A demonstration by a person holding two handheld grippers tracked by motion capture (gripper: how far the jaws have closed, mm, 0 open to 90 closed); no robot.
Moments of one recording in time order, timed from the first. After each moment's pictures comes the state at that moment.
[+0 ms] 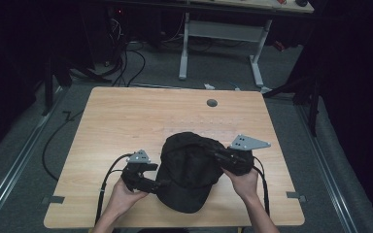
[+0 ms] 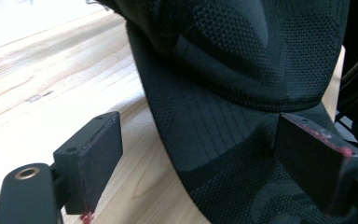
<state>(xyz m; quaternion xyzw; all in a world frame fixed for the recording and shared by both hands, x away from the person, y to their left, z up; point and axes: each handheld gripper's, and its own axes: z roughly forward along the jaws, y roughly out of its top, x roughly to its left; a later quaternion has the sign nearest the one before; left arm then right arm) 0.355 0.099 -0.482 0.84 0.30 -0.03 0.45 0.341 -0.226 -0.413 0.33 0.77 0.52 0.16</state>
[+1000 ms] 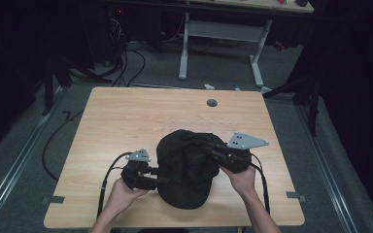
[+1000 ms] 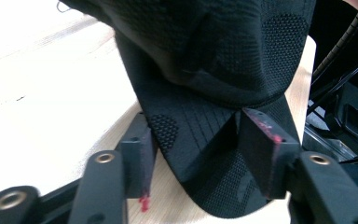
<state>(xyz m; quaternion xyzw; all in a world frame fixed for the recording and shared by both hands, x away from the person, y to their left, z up) 0.356 0.101 -0.475 0.84 0.28 -0.06 0.46 0.345 -0.217 -0.404 0.28 0.78 0.53 0.18</state>
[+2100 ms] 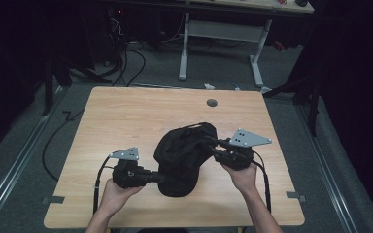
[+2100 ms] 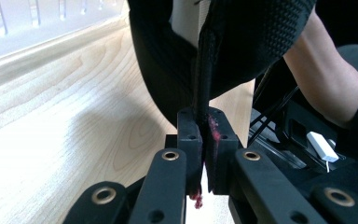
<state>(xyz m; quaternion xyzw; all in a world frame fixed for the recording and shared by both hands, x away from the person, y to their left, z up) 0.348 0.122 -0.454 0.81 0.23 -0.11 0.53 0.347 -0.220 -0.394 0.28 0.77 0.54 0.19</state>
